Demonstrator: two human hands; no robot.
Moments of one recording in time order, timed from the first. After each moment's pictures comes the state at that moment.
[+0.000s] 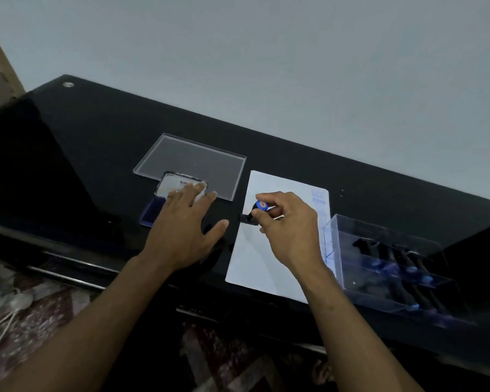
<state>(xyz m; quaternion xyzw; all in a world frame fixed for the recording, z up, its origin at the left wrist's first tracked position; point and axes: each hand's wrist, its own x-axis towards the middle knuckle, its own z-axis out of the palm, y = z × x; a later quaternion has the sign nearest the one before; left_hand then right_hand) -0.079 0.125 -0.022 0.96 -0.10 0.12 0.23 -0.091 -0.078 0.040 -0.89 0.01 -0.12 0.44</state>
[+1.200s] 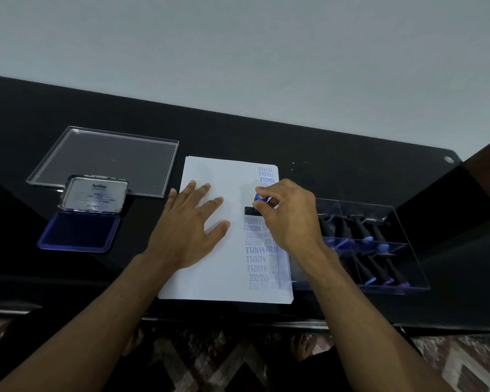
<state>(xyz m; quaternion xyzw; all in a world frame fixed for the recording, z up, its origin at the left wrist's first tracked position) -0.031 0.008 -0.062 0.95 -0.21 0.04 0.20 -0.064 -0.196 0.018 -0.94 0.03 -0.14 0.30</state>
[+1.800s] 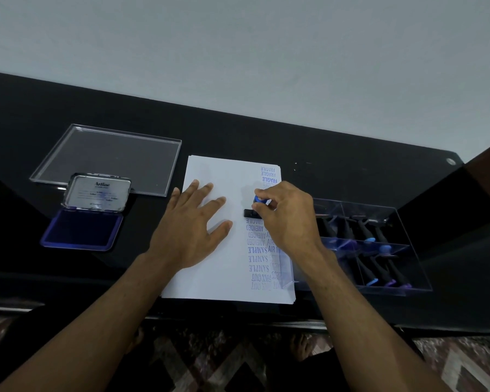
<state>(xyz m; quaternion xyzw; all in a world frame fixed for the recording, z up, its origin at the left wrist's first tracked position) -0.030 0.009 -0.066 0.96 -0.22 0.05 0.19 -0.059 -0.192 0.006 -0.96 0.05 -0.11 0.27</state>
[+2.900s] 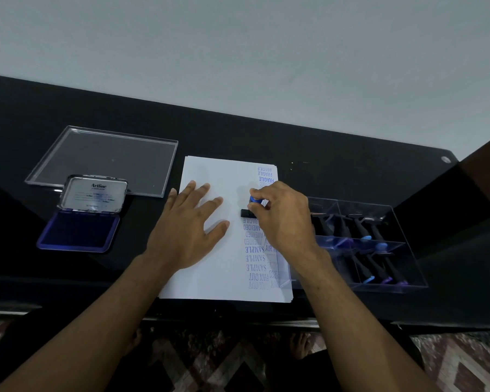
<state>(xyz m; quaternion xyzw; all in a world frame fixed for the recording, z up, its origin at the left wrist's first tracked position) -0.031 0.008 -0.064 0.96 -0.21 0.04 0.19 -0.060 -0.187 0.009 -0.96 0.05 -0.11 0.25</state>
